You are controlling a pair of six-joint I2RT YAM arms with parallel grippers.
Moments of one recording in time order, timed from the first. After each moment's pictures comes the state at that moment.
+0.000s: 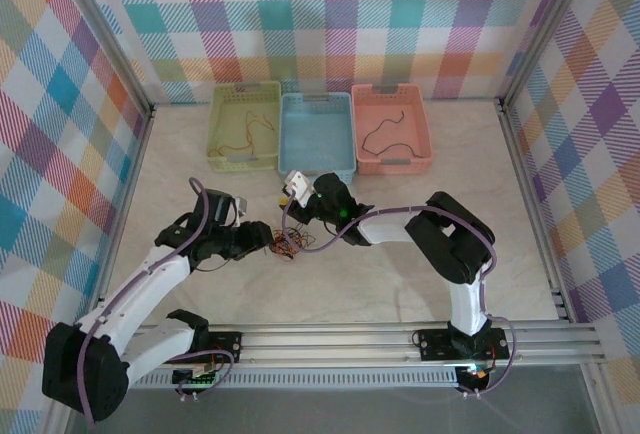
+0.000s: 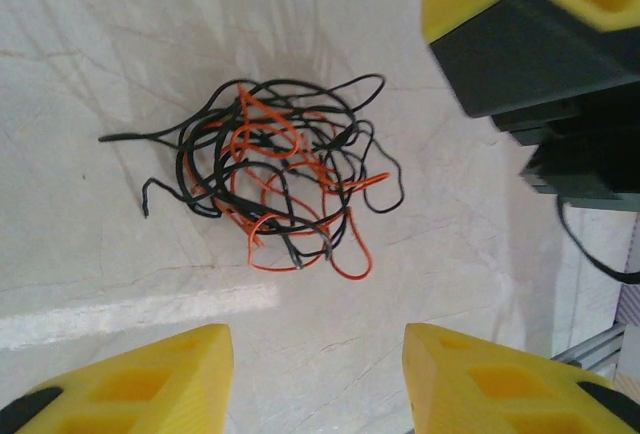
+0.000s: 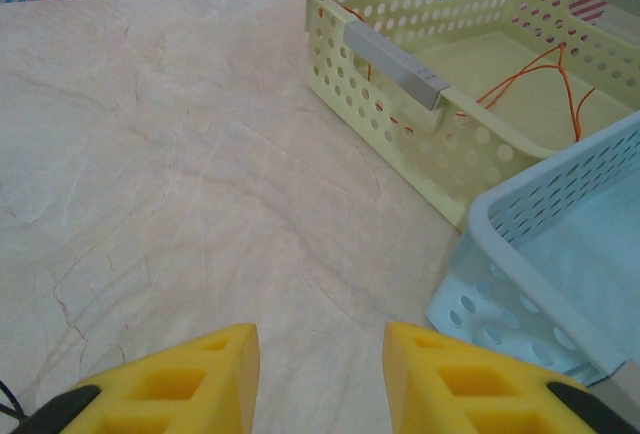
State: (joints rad) left arm -0.36 1.01 0.66 -0.62 0.38 -0.73; right arm 0.85 1.94 1.02 0.56 -0.11 -0.20
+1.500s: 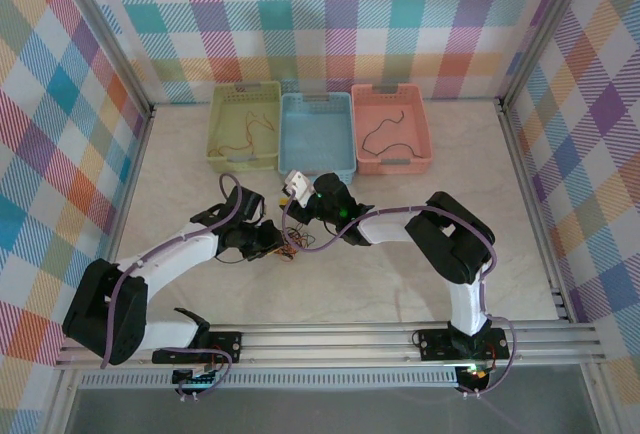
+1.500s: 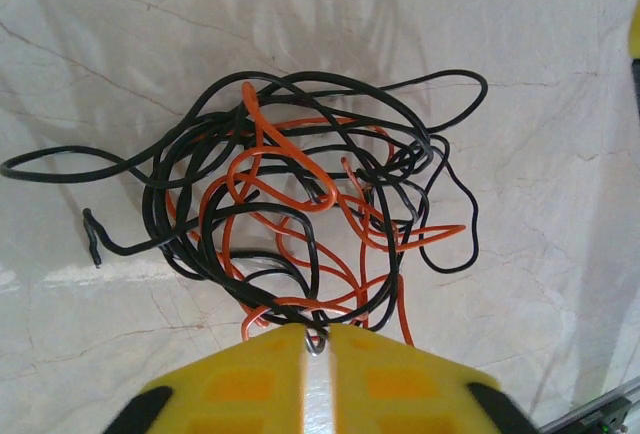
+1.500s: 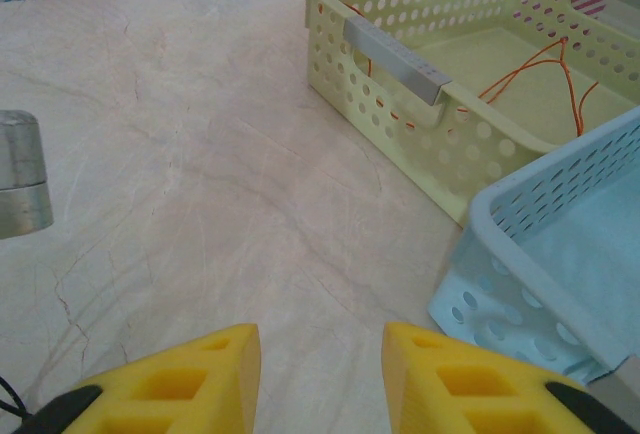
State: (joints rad) left arm -0.47 1.30 0.69 -0.48 0.32 -0.83; right arm 0.85 1.94 1.03 0.55 -0.11 -0.19
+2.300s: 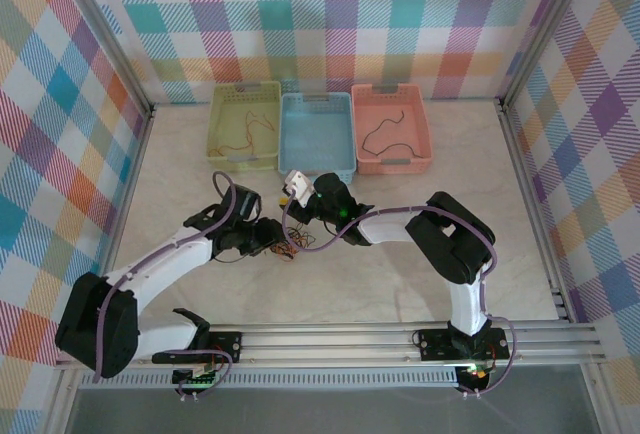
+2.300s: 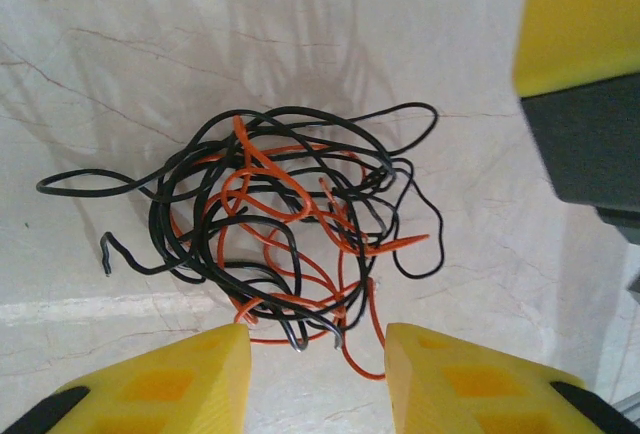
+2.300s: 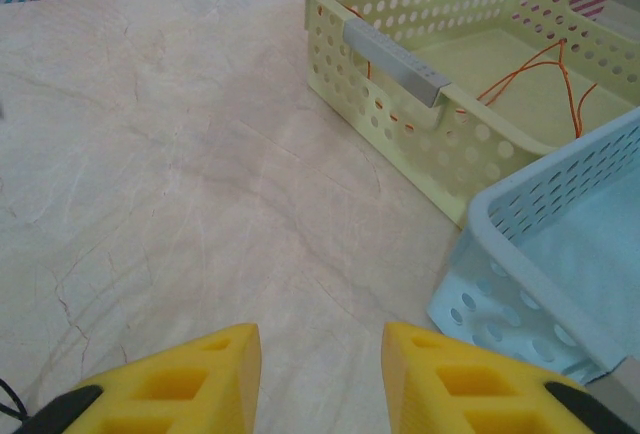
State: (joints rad) left arm -0.47 1.24 0.69 -0.48 0.27 -0.86; right arm 0.85 1.94 1.03 0.55 -0.11 -0.19
